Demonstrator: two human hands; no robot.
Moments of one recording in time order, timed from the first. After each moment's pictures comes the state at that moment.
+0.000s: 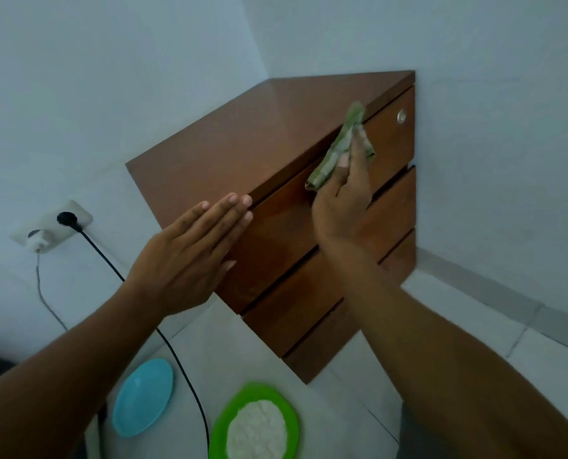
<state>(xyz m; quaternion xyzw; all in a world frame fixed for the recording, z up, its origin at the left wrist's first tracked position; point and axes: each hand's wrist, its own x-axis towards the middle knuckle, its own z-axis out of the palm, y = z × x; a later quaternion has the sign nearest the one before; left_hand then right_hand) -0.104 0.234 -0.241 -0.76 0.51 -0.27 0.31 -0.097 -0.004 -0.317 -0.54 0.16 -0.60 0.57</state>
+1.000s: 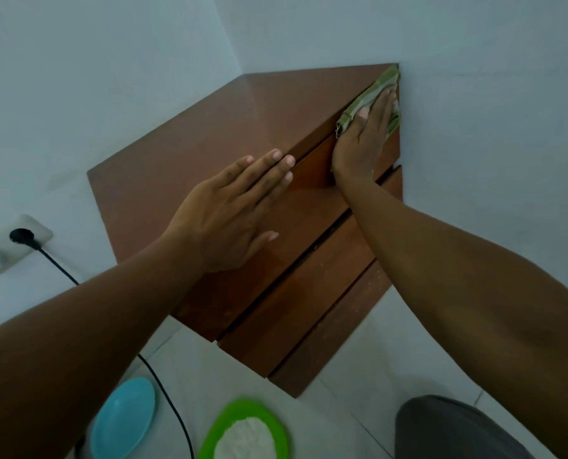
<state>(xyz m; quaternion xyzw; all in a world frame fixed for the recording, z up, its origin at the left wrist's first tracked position) -0.074 0.113 -0.227 -0.74 0.49 -0.24 0.40 -0.008 -0.129 -0.323 -0.62 0.24 -0.52 0.54</state>
